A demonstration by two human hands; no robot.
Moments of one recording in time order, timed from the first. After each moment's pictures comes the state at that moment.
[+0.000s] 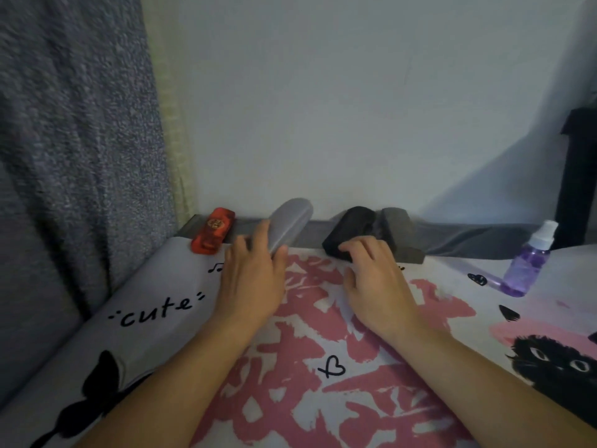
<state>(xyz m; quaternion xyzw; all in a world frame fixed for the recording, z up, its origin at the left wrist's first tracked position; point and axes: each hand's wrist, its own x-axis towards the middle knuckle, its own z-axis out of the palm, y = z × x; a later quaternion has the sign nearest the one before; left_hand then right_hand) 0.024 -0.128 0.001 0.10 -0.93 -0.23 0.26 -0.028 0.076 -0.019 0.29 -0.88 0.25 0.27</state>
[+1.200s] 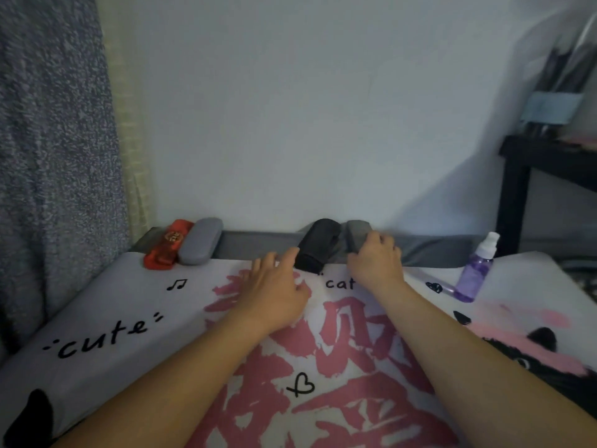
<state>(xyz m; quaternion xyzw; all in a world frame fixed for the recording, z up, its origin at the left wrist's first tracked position) -0.014 -0.078 -0.002 -0.01 -0.97 -0.22 0.07 -0.103 0.107 0.004 -0.03 -0.96 0.27 0.08</state>
